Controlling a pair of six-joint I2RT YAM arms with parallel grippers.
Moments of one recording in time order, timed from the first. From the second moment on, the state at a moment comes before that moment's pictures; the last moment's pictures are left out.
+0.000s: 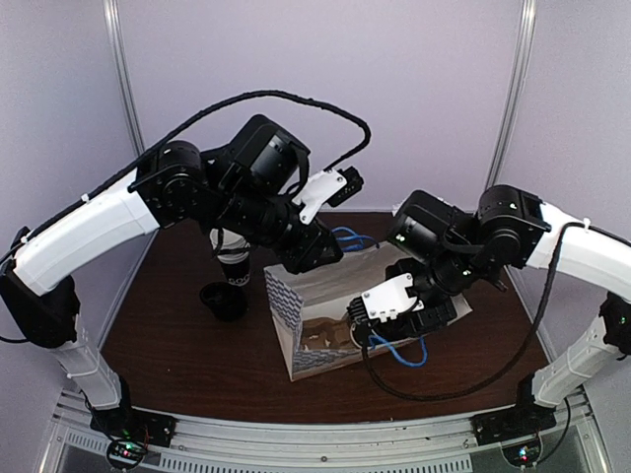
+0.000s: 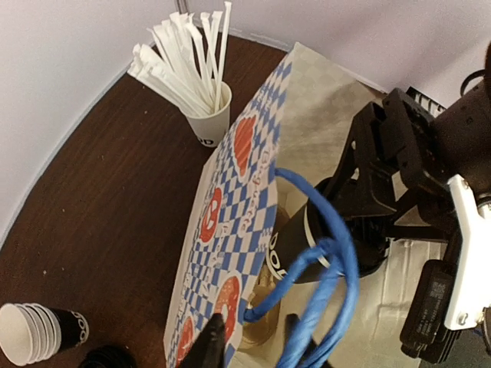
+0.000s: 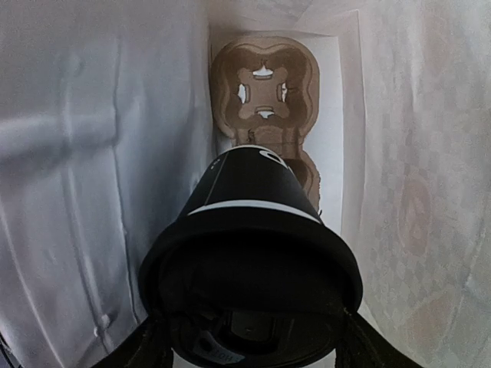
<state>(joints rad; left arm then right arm) -1.19 1.69 1.96 -1.01 -0.08 -0.08 1.16 1.44 1.55 -1.26 0.17 -0.75</state>
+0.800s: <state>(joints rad) -1.14 1.53 1.86 -0.73 -0.08 0.02 1.15 1.39 1.37 -1.21 0.29 -0.73</state>
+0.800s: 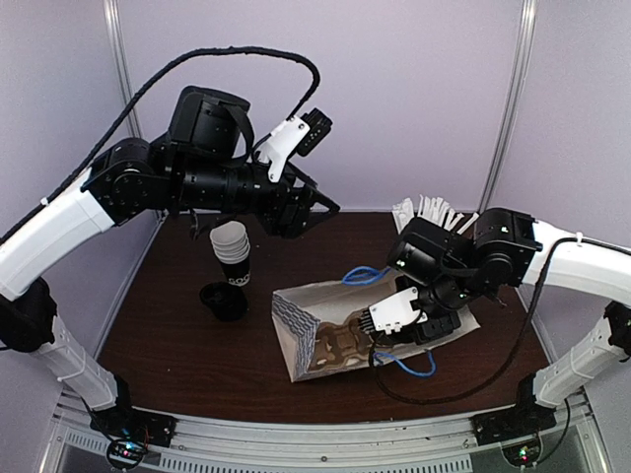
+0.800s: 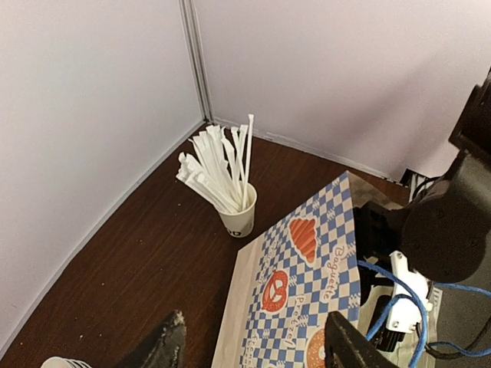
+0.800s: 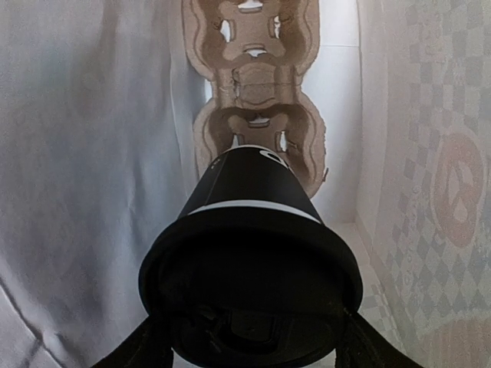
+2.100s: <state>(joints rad) -0.96 1.57 1.43 -0.48 0.16 -0.16 1.15 1.24 1.24 -1.19 0.16 -0.71</state>
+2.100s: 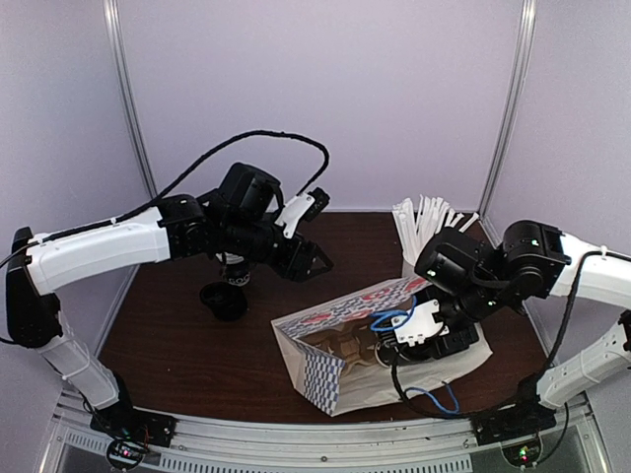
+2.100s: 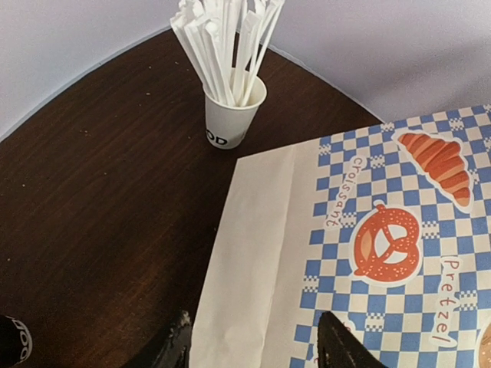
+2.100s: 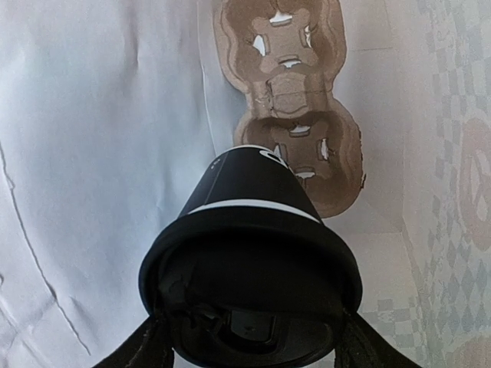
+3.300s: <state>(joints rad) -1.05 1.59 1.30 -0.25 0.32 -0.28 1.16 1.25 1.30 -1.16 0.22 -0.74</state>
